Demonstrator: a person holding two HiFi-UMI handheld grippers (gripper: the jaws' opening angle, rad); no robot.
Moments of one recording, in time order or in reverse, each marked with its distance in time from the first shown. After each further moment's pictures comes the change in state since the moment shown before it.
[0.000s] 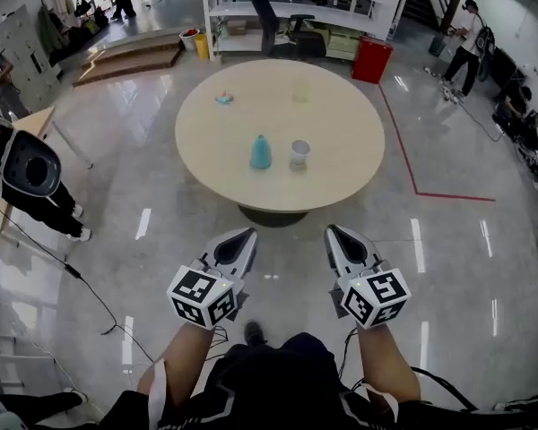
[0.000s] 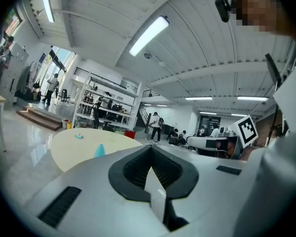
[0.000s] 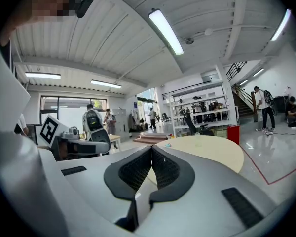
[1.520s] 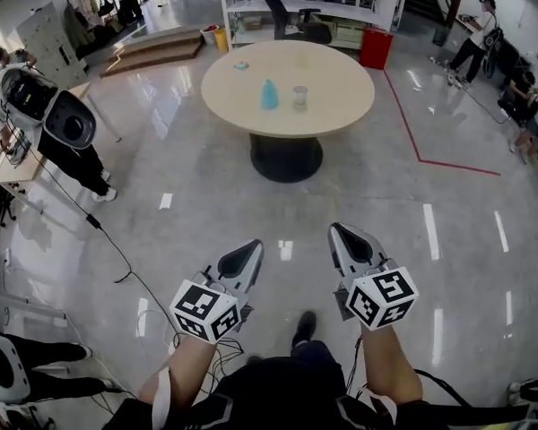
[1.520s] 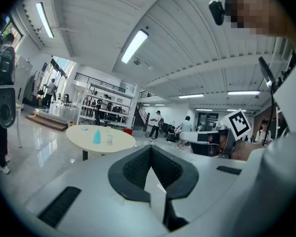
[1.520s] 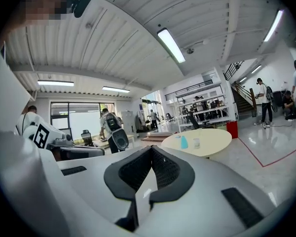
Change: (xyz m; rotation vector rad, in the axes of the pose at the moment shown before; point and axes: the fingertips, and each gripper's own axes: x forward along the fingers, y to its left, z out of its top) left arm -0.256 -0.254 -0.096 0.045 -0.004 0.034; right arm -0.306 0.156 -0.055 0.040 -0.014 0.044
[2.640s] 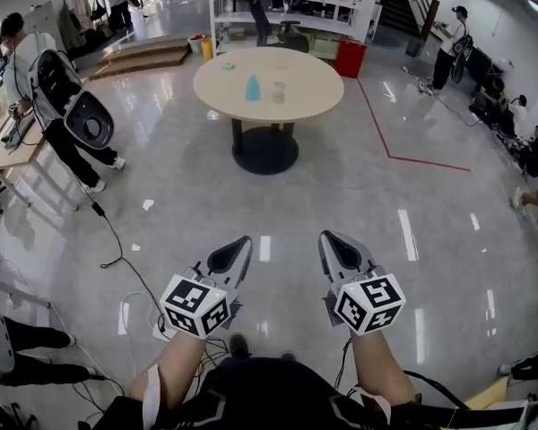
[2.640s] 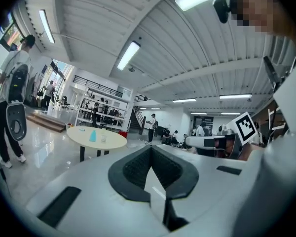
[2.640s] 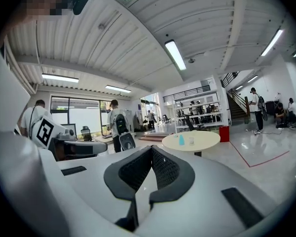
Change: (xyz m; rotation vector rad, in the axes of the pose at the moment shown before) left arm -0.147 -0.126 -0.016 0.000 -0.042 -0.036; right arm -0.183 0.110 -0.015 -0.053 -0.006 -0.061
